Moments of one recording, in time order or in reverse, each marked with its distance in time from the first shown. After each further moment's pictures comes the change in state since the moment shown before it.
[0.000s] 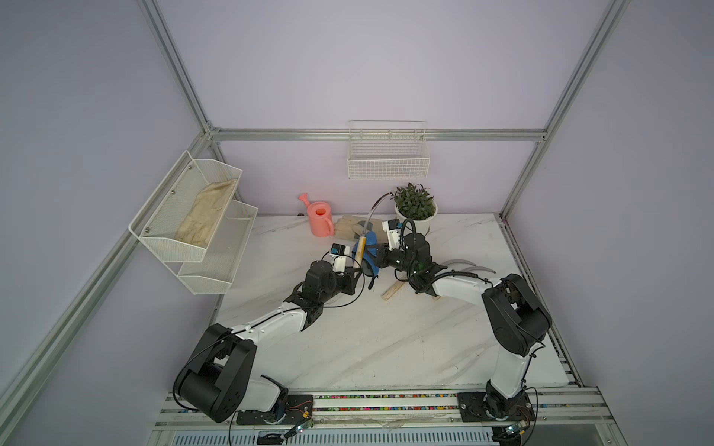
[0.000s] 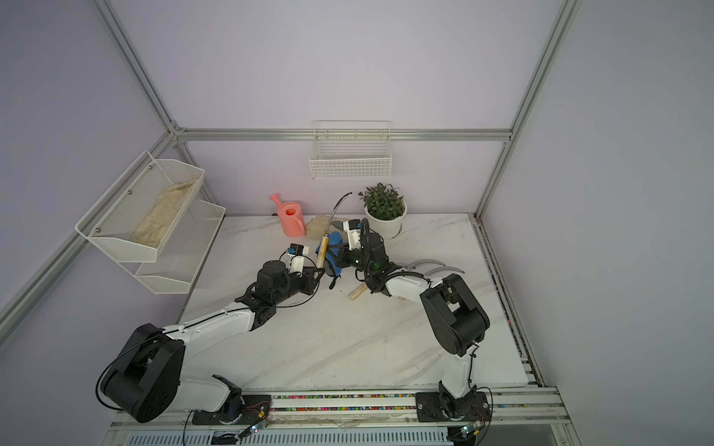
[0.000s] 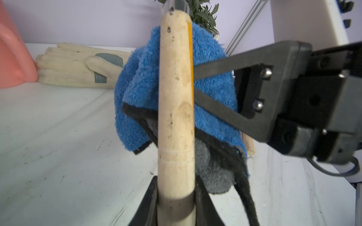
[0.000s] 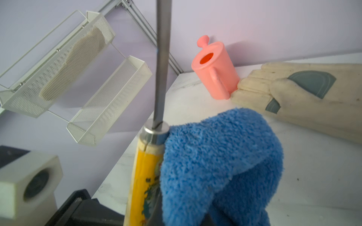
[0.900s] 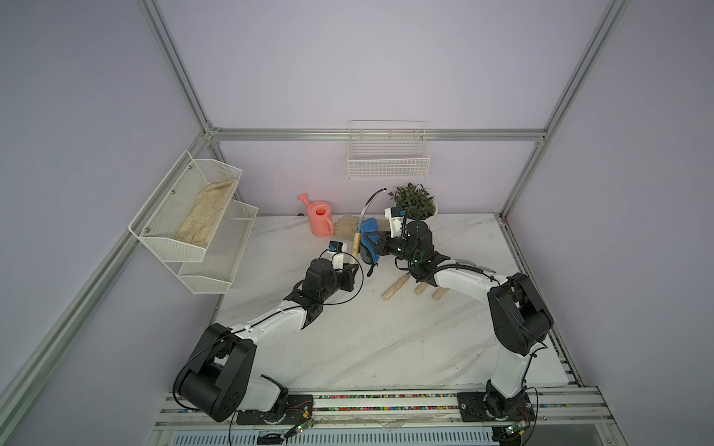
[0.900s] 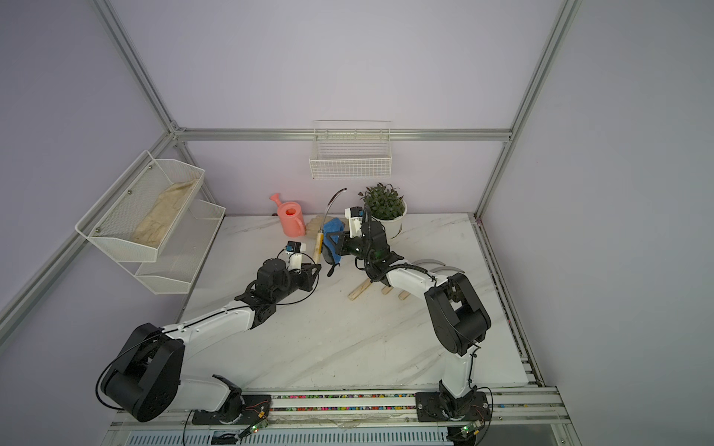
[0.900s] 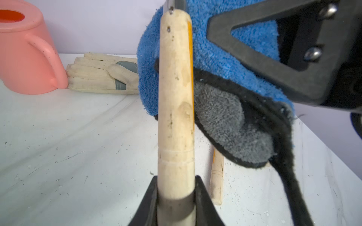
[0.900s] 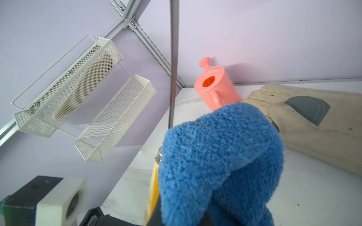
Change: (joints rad) left arm 0.000 0.001 0.021 -0.009 -0.087 0.022; right arm -0.035 -0.001 0.150 -0.092 -0.004 0.023
